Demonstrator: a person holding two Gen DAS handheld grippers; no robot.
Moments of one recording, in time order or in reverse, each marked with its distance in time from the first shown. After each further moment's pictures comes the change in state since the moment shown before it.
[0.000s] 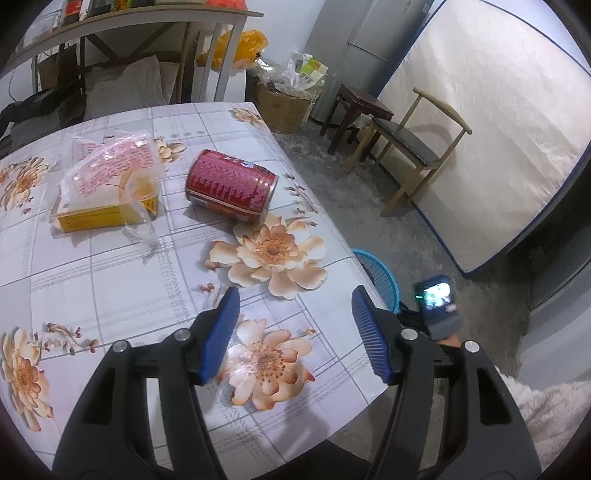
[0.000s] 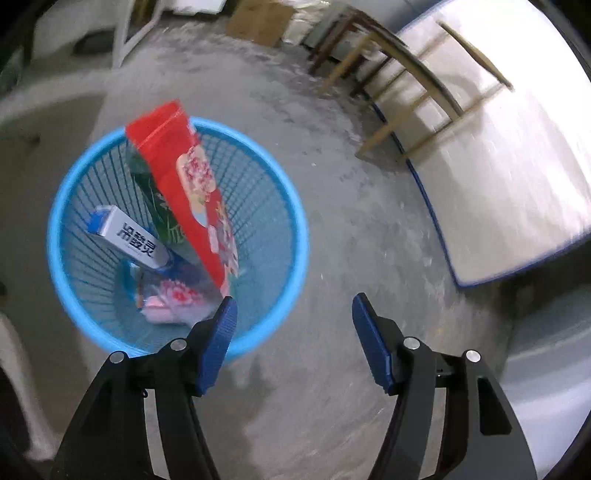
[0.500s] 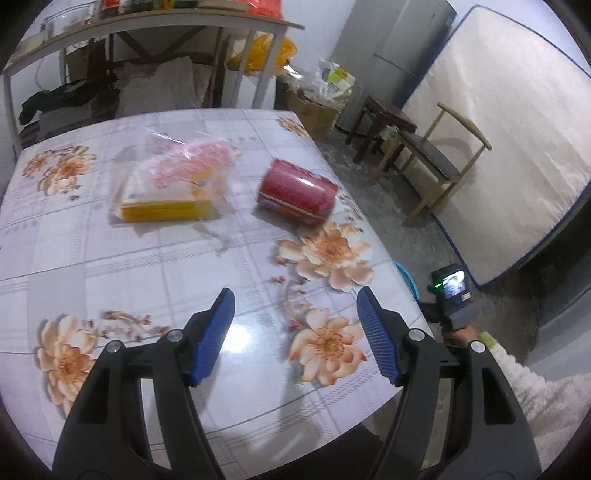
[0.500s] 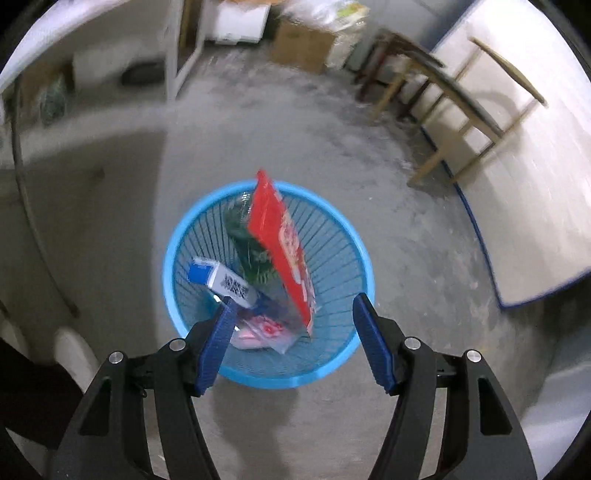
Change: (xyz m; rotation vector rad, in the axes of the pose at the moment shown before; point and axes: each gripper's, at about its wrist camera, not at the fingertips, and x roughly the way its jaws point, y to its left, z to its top) left arm -0.048 0.055 -0.003 -0.062 -0.035 0.074; right arm -0.026 0.067 0.044 -0.154 -0.018 0.147
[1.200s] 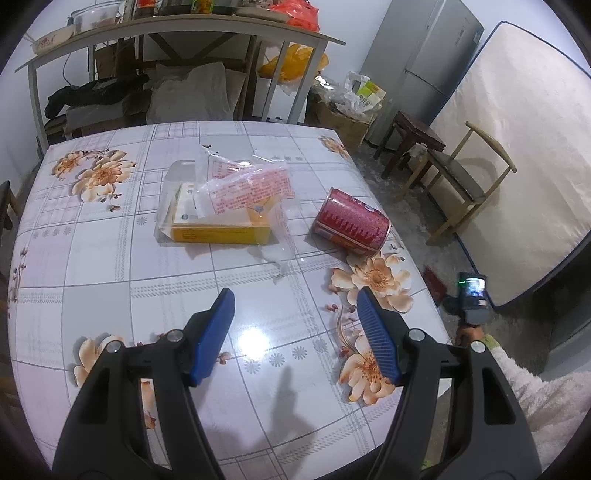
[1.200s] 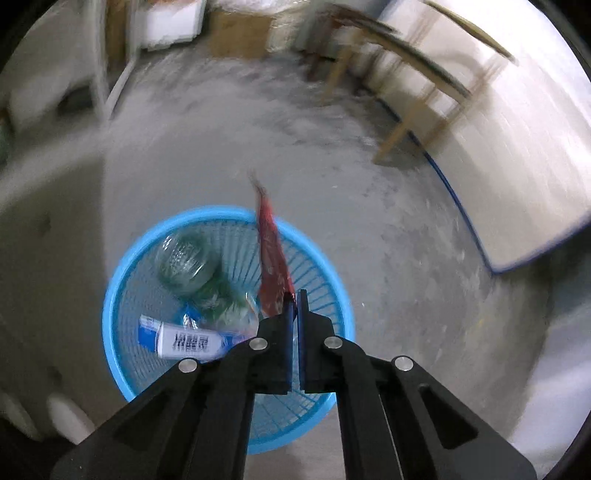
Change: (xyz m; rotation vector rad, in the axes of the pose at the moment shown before) left arm -0.005 0.037 0.023 -0.051 -0.016 0.081; right arm 0.031 -0.071 0.027 0.407 -0.025 -0.017
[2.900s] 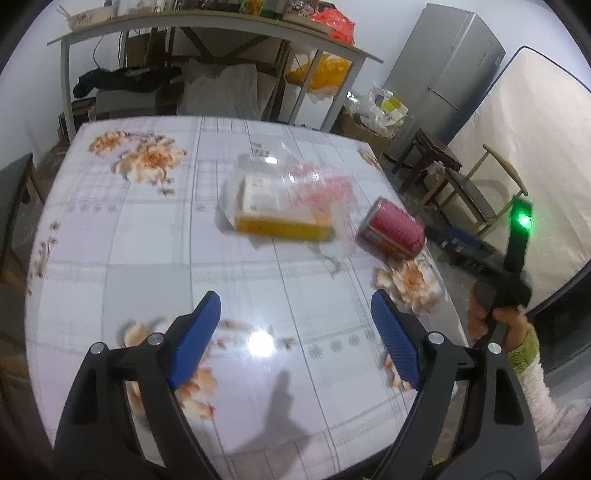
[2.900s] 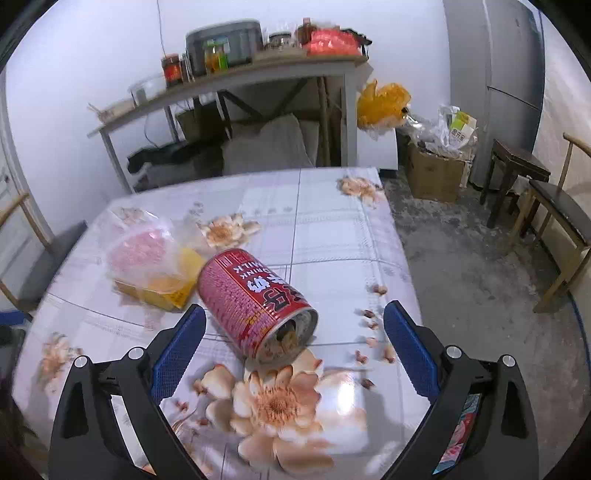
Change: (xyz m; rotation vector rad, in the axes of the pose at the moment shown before) left arm -0.027 0.063 -0.009 -0.084 -0.045 0.029; right arm -0.288 0.249 0.010 -0.351 -0.337 0.643
